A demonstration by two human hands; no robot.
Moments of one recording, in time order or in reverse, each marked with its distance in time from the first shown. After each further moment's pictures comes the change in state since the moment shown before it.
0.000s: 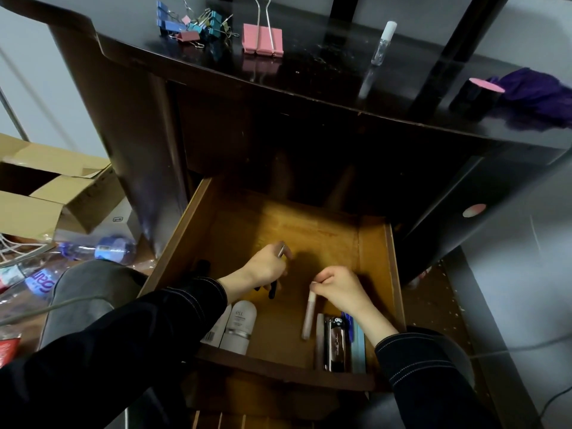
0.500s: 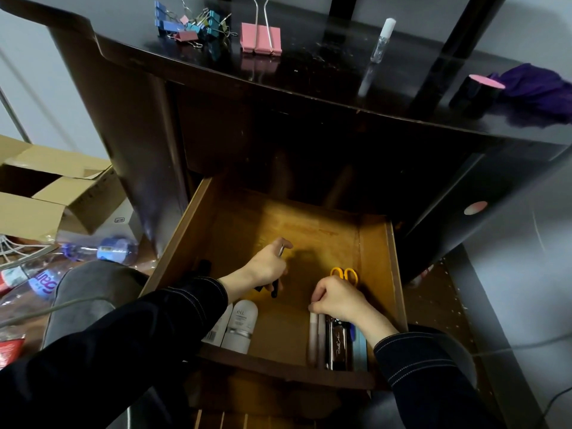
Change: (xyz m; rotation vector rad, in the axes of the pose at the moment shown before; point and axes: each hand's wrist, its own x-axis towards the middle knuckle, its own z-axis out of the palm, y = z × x) left_hand 0.001 -0.003 0.001 -0.044 -0.003 -0.017; right_hand -0.003 0.003 0.004 -0.408 -0.213 -0.027
